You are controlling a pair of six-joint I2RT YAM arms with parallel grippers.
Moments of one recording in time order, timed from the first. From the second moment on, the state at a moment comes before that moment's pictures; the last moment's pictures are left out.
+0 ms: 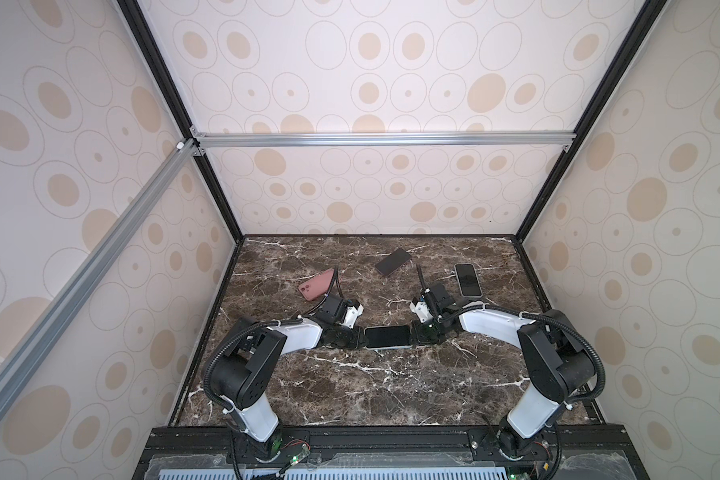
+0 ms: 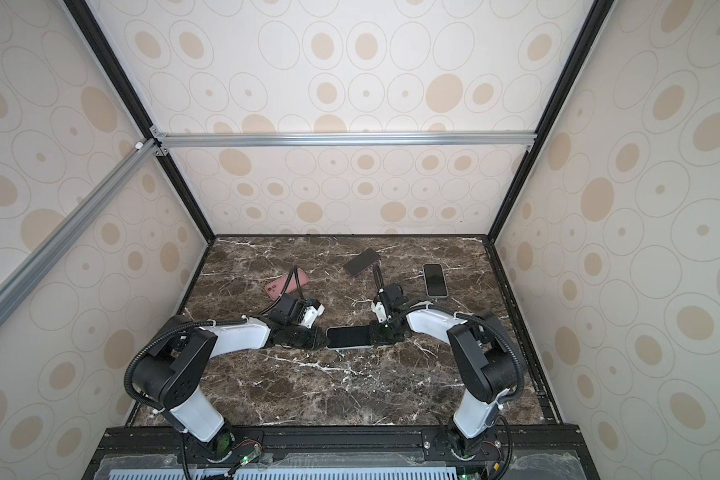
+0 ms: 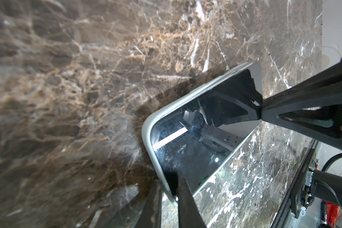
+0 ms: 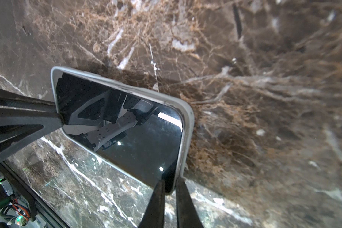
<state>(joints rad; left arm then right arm) -0.51 1.69 0.76 -0.10 0.47 -0.38 0.51 1.72 0.95 -0.48 -0.34 0.36</state>
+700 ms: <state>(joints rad) -0.51 1.69 0.76 -0.10 0.46 -0.38 0.61 1.78 1.06 -0.61 -0.14 0.37</state>
